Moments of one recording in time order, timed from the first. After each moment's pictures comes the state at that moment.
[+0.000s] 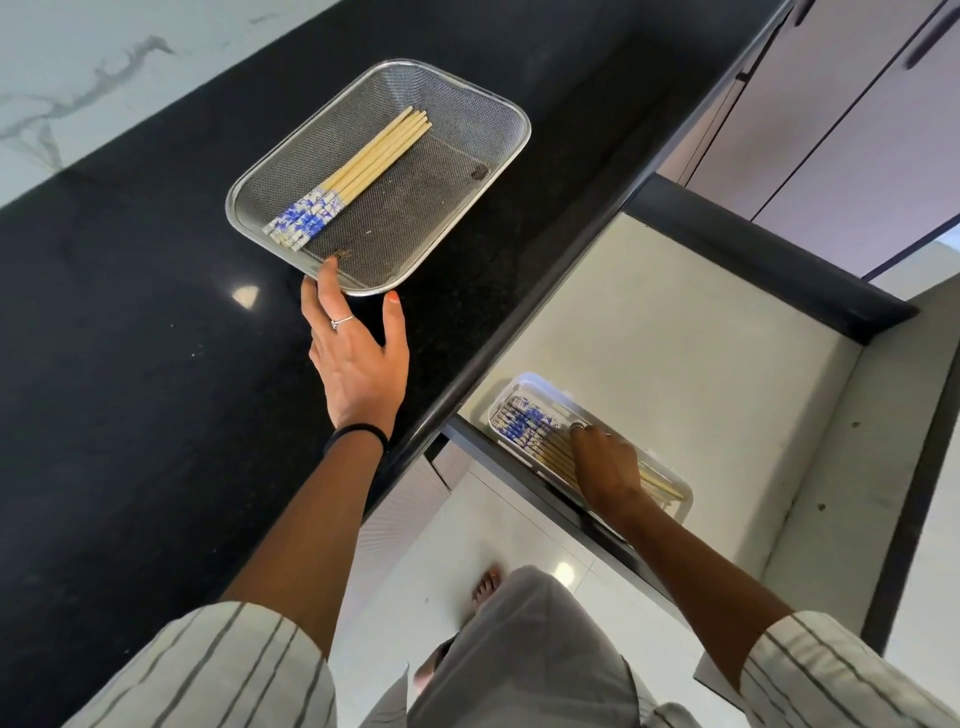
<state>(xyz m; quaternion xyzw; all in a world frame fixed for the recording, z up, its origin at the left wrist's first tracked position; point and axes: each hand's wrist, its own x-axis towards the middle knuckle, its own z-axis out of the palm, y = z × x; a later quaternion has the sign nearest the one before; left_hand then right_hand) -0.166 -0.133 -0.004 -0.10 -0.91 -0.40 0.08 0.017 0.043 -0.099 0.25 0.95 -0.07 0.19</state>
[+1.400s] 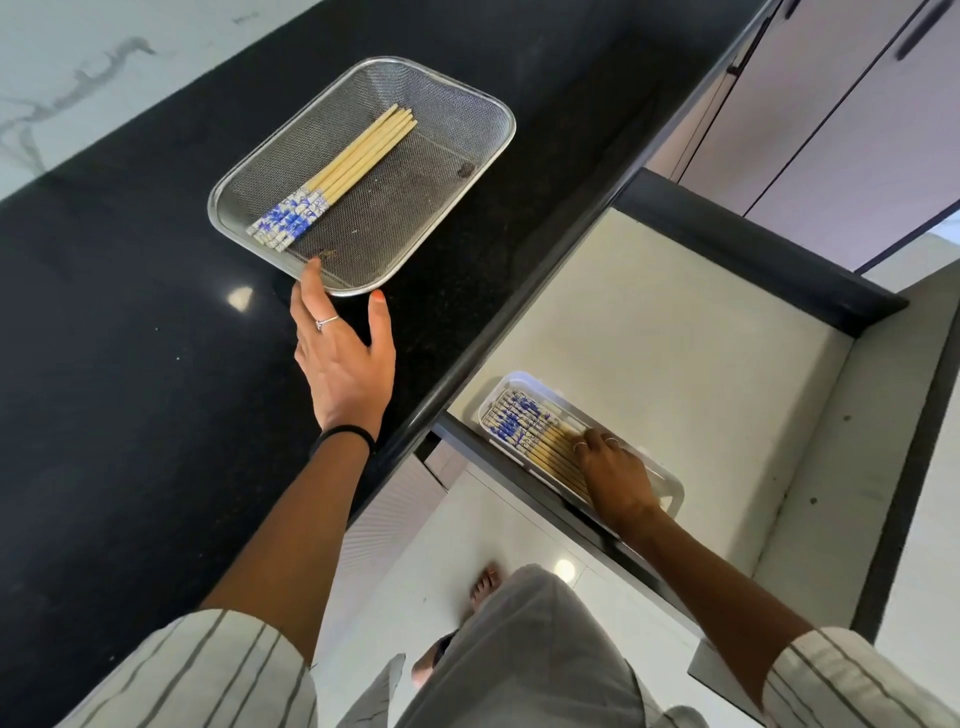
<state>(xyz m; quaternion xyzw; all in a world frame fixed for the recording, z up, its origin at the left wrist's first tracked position) -0.165 -0.132 -0.002 -0.10 -0.90 -0.41 0.08 0.049 0.057 -0.110 0.18 0.96 -0.06 0.22</state>
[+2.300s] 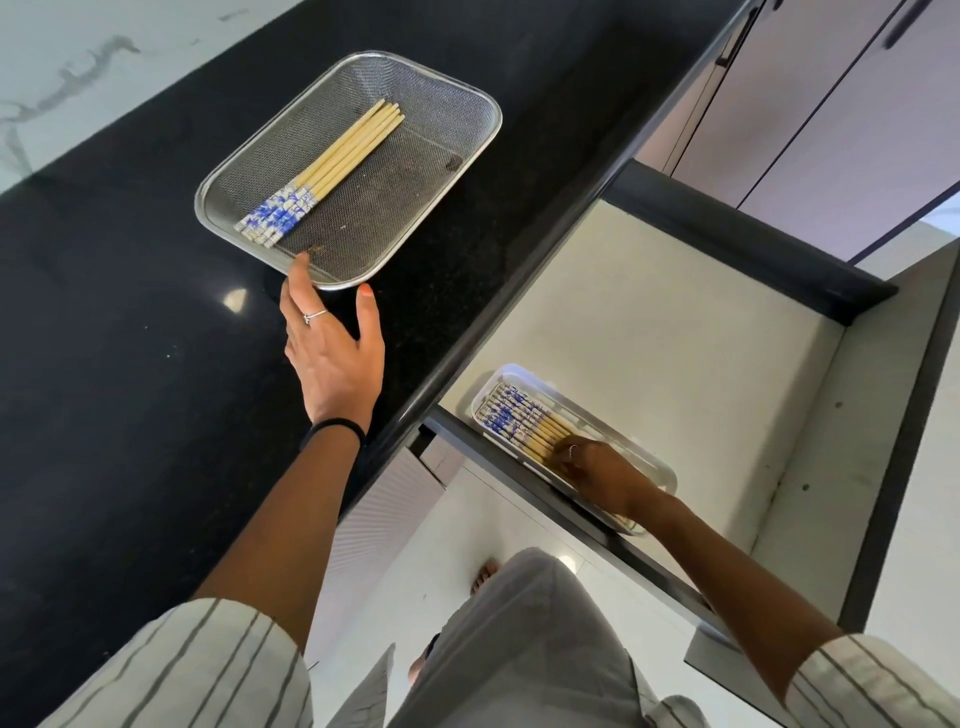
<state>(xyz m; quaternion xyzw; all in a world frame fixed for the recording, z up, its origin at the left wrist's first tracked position) -0.165 -0.133 -0.001 -0.10 -0.90 -0.41 0.09 0.053 0.063 -0.105 0.18 0.90 -0.36 0.19</state>
